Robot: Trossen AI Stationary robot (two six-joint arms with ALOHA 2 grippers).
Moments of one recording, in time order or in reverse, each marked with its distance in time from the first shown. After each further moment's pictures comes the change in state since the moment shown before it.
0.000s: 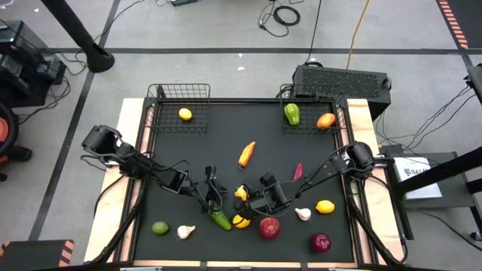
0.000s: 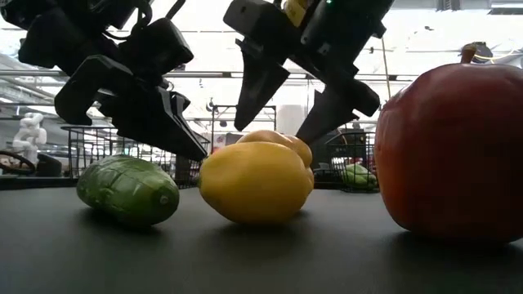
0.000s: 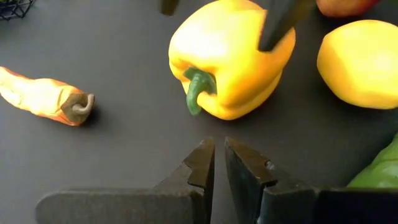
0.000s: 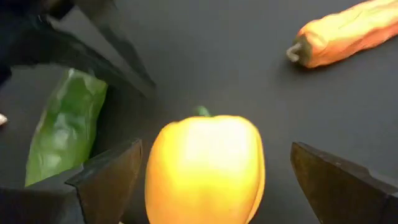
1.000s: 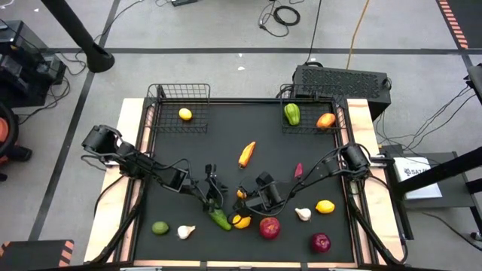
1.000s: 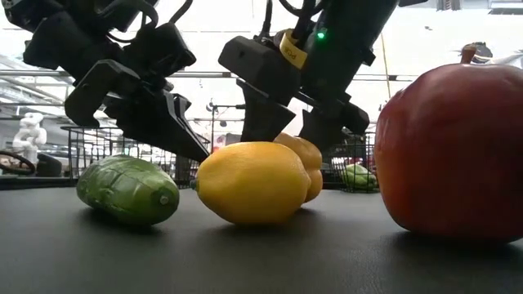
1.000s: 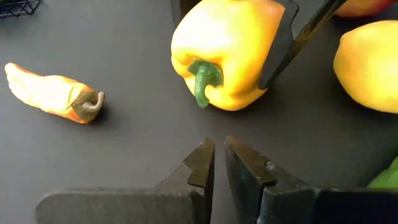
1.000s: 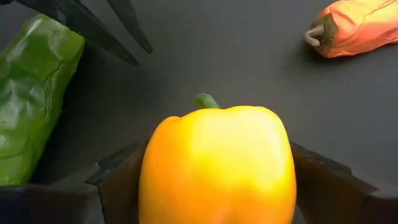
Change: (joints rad) left arm 0.019 0.000 0.000 -0.005 -0.004 -0.001; right arm -0.026 0.061 -0.001 0.016 -0.051 -0.114
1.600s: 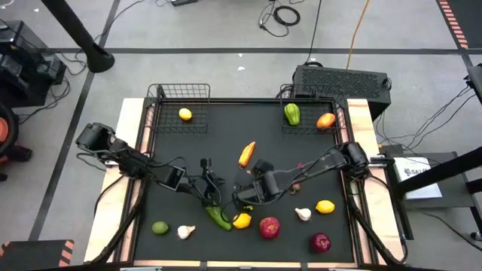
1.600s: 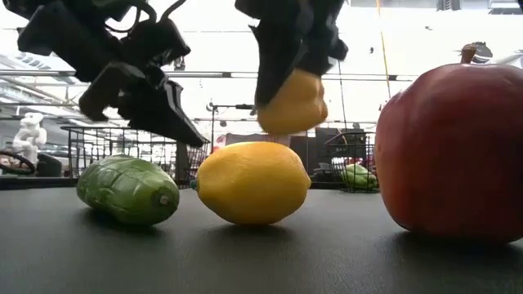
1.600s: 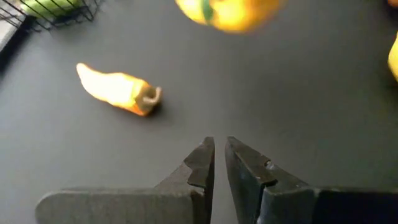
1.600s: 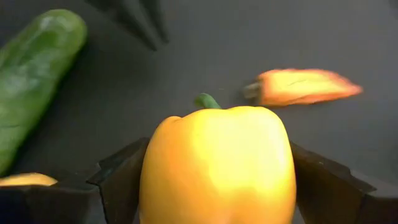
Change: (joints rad) left arm 0.001 -0.088 0.000 -0.114 -0.138 0.027; right arm -0.045 -0.008 0.345 -0.496 0.018 -0.289
